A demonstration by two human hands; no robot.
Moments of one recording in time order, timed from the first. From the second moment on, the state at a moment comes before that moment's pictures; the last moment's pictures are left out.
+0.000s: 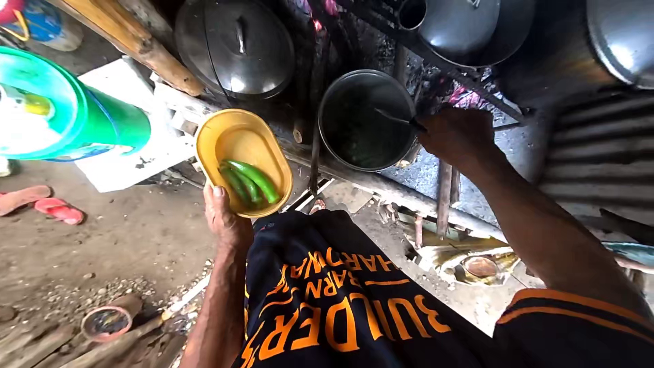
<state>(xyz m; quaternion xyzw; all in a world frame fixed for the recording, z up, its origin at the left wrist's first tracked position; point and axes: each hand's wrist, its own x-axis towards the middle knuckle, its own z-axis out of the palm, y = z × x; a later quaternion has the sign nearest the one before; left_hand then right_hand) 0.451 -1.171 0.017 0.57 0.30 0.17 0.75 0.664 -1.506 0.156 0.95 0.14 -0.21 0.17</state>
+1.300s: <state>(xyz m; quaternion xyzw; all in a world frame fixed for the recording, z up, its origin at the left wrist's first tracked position) 0.446 -1.201 0.020 0.59 0.29 0.14 0.74 0.725 -1.556 0.124 0.81 0.10 -0.54 -0.21</state>
